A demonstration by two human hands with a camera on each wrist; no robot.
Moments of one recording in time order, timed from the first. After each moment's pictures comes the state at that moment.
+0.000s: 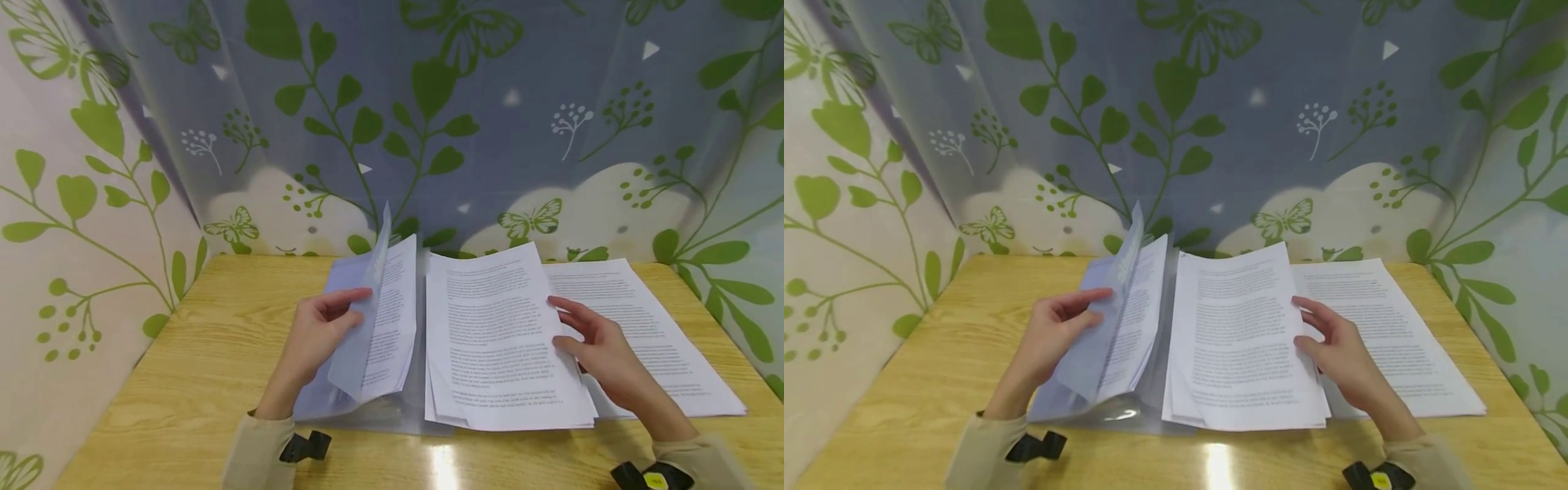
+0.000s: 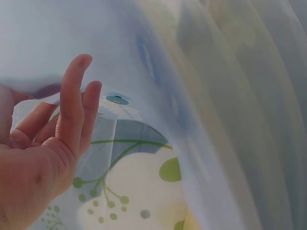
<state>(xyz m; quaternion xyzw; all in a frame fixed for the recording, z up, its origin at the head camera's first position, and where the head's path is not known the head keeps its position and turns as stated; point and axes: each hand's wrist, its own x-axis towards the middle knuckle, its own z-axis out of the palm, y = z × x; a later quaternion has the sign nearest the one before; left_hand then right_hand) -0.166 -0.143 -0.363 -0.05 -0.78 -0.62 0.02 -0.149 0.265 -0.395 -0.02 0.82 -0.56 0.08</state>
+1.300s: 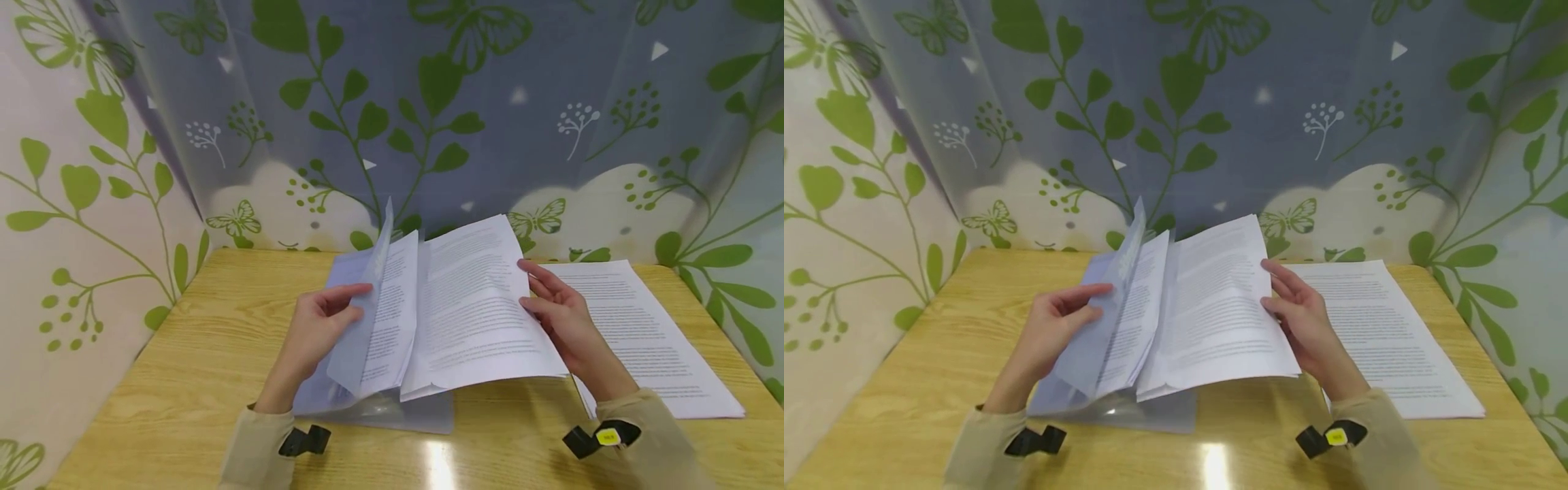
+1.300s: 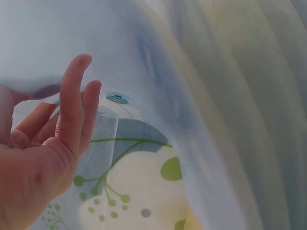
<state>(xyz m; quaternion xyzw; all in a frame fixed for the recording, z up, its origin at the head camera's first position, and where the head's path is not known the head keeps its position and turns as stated) -0.166 -0.146 -0.361 -0.04 -0.79 -0.61 0.02 -0.185 0.220 -0.381 -0.05 0.59 -0.80 0.09</state>
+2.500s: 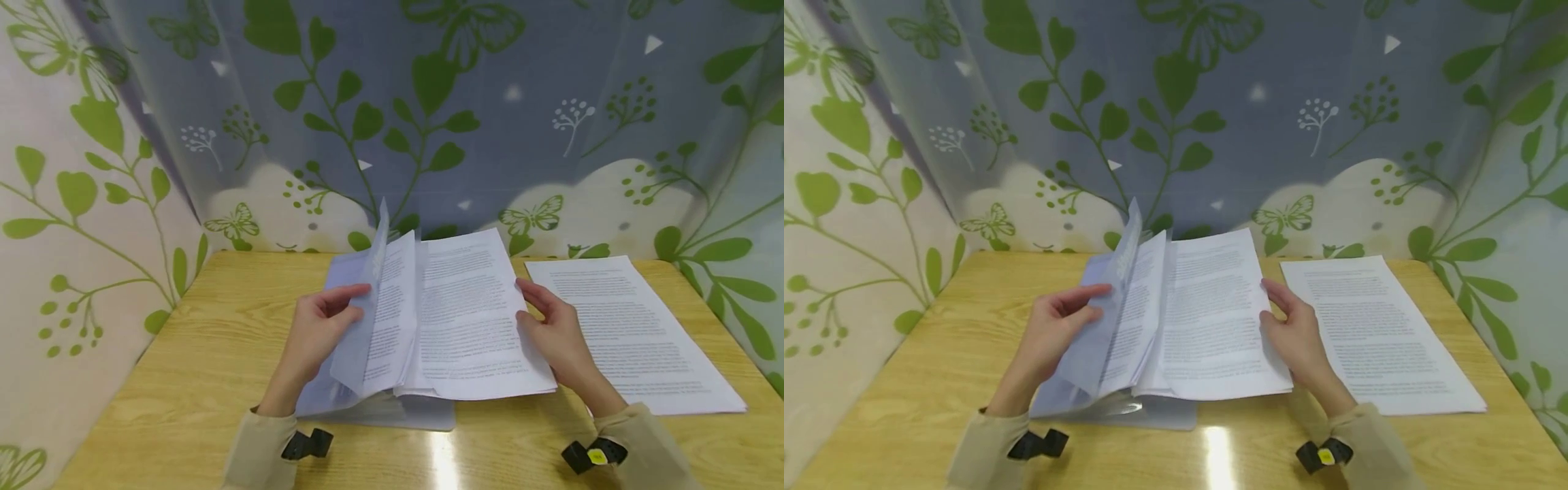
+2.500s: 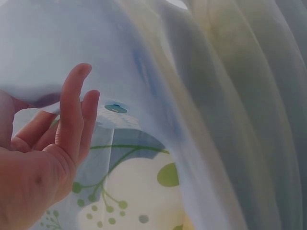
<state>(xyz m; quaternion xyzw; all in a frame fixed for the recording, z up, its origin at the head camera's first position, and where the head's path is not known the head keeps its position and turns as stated) -0.165 -0.138 -0.362 -0.03 -0.78 -0.63 0.03 -0.172 0.208 -0.397 0.00 0.81 -0.58 -0.02</state>
